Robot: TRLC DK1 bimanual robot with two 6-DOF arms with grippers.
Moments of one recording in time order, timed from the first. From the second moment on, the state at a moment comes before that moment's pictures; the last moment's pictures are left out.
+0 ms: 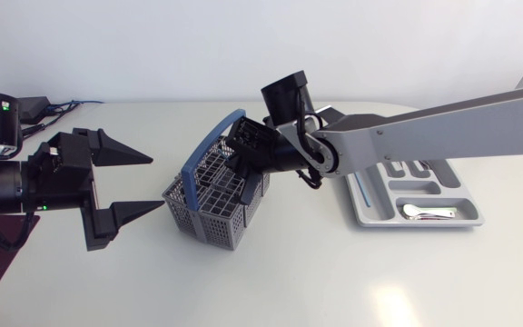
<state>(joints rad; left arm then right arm) -0.05 1.08 0.71 -0.38 0.72 0.99 0.67 1.86 1.19 0.04 -0.23 -0.61</state>
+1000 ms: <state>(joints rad) -0.05 1.07 0.68 -0.38 0.72 0.99 0.76 1.55 1.04 0.12 -0.22 -0.58</state>
